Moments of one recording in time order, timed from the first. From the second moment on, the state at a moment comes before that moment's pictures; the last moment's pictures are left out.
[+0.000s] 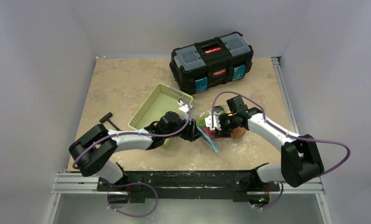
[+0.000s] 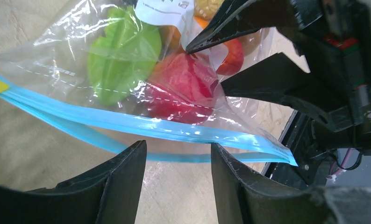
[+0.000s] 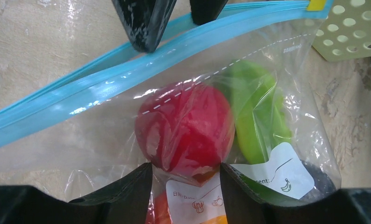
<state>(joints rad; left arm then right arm) -0.88 1.48 0.63 0.43 0.17 -0.51 0.40 1.35 0.79 -0.59 -0.56 -1.27</state>
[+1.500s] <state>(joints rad) -0.91 1.58 0.65 0.50 0.20 -0.38 0.43 1.40 0.80 -0.60 -0.60 -1.23</state>
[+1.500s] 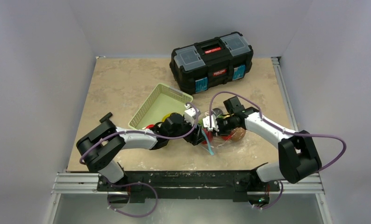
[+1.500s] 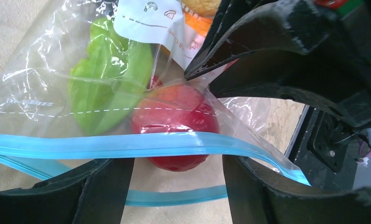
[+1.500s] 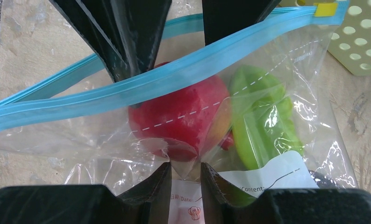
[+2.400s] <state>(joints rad) -0.93 1.74 0.73 0.49 0.19 -0.42 0.46 1.48 0.86 -0.65 -0.65 -1.19</state>
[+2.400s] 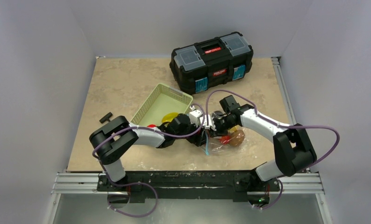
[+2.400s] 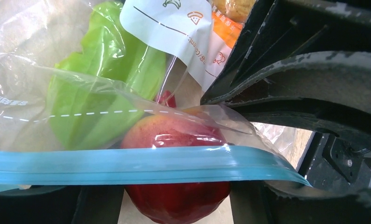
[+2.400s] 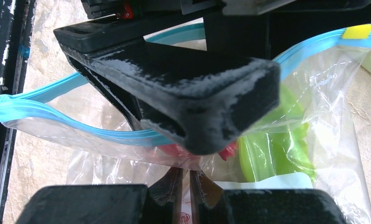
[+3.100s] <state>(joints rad) -0.93 1.38 0.63 0.32 0.17 -0.43 0.44 1.43 0.86 -0.65 -0.65 -1.18</state>
